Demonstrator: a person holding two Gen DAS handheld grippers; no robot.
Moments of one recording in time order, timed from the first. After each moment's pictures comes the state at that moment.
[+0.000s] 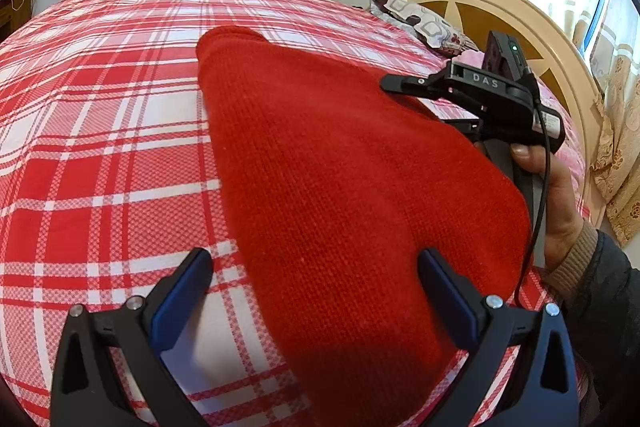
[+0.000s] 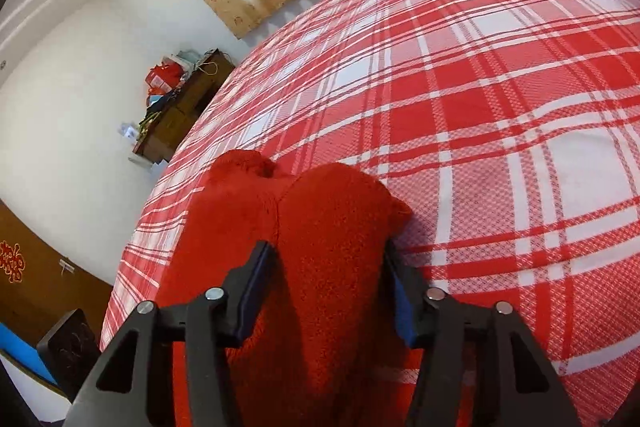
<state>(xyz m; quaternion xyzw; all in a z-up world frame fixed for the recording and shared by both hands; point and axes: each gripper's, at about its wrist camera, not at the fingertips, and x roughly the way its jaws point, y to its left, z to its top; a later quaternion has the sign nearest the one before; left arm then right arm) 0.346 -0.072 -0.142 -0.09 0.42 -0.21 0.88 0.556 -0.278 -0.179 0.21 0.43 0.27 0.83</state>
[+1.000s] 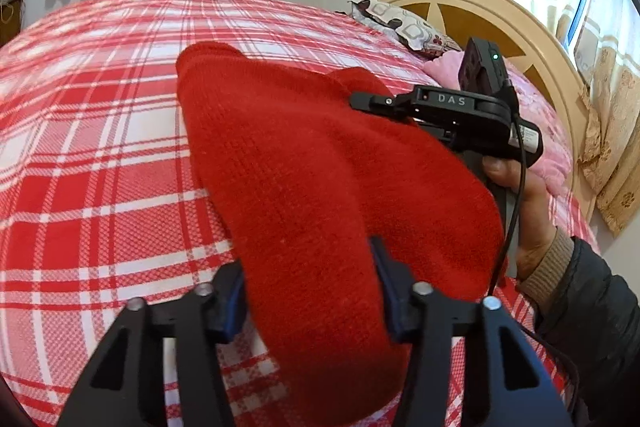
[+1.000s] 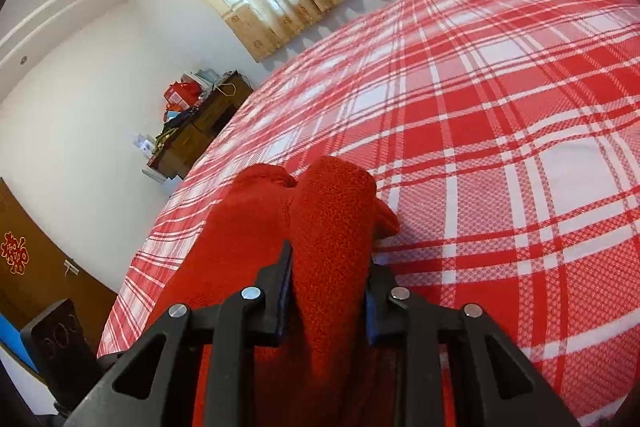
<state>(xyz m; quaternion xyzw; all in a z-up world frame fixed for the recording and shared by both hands) 0.336 -0.083 -0.125 -0.07 0.40 -0.23 0.88 0.535 -0.277 -0.172 0.22 0.37 0.28 0.86</state>
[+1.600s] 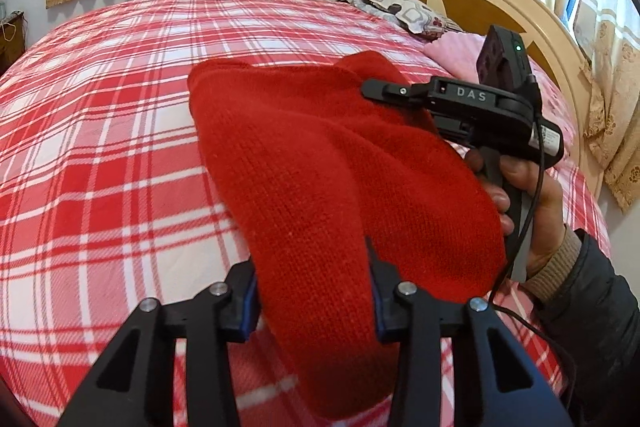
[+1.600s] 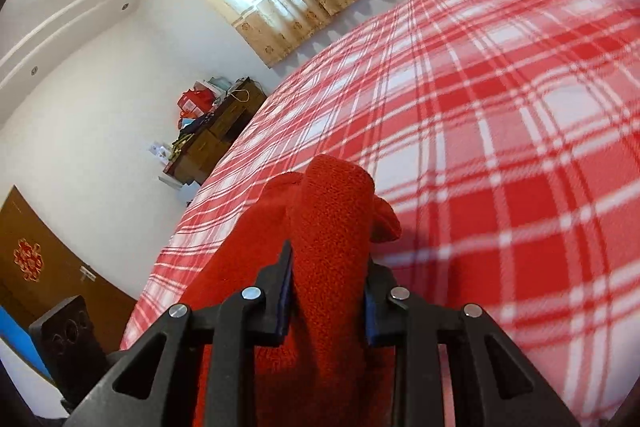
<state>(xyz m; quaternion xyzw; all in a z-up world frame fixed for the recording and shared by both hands) 0.298 -0.076 -0.107 -0.03 0.42 -0.22 0.88 0.474 -0.258 -0.162 0.25 0.37 0.30 0.84</state>
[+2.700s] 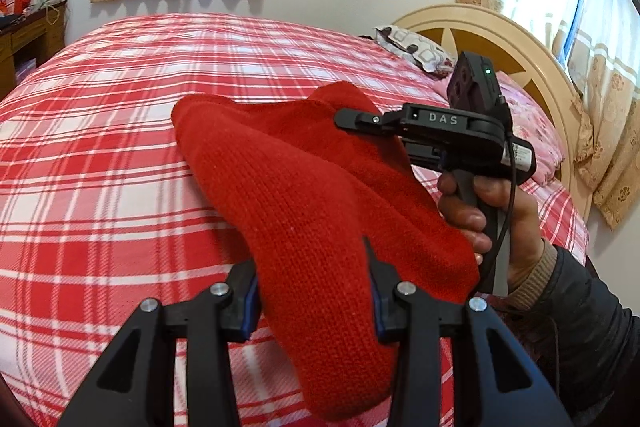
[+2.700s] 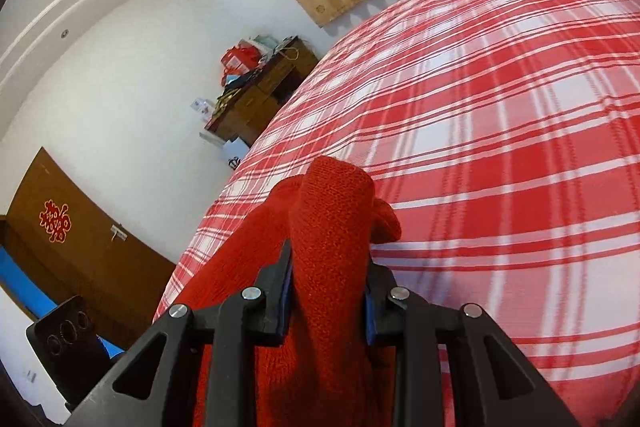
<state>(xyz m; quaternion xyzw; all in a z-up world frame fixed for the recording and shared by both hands) 0.204 0.022 -0.080 -0.08 0.37 -0.18 0.91 0.426 -0.113 -0.147 0.22 0.39 0.39 0.81</state>
